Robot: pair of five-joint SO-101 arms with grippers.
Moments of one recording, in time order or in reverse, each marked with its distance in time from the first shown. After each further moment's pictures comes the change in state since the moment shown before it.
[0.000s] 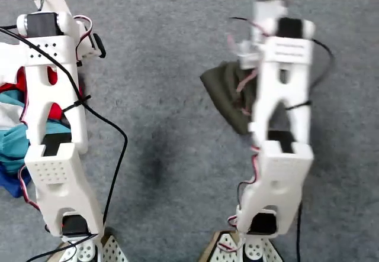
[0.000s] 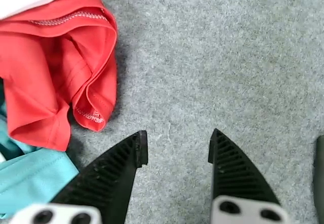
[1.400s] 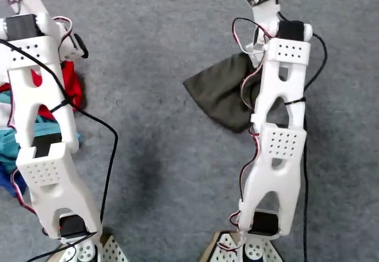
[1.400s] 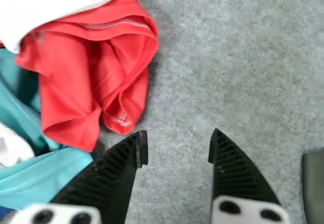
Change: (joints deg) left arm -5.3 0.0 0.0 0.0 0.0; right arm 9.1 22.9 -21.3 -6.0 17.5
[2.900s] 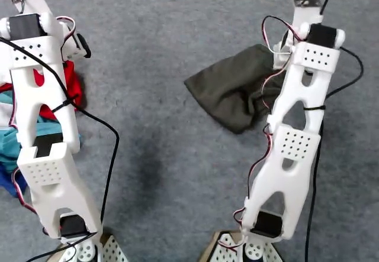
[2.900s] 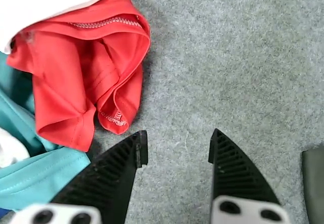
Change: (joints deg) left arm 0.4 0.0 0.1 0.0 0.0; right arm 8.1 1.7 -8.9 12.7 -20.7
